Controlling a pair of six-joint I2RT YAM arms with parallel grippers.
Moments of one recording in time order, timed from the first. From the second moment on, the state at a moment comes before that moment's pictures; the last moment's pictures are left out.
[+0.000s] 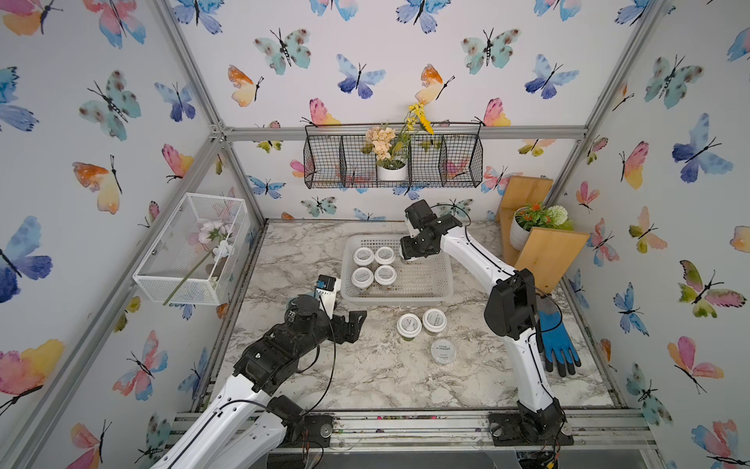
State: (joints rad) left arm -0.58 0.70 0.72 -0.53 0.06 -0.29; right arm 0.59 2.31 2.22 -0.96 0.07 0.24
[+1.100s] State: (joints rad) left arm -0.58 0.71 0.72 -0.53 0.07 -0.29; right arm 0.59 2.38 2.22 -0.91 0.07 0.25
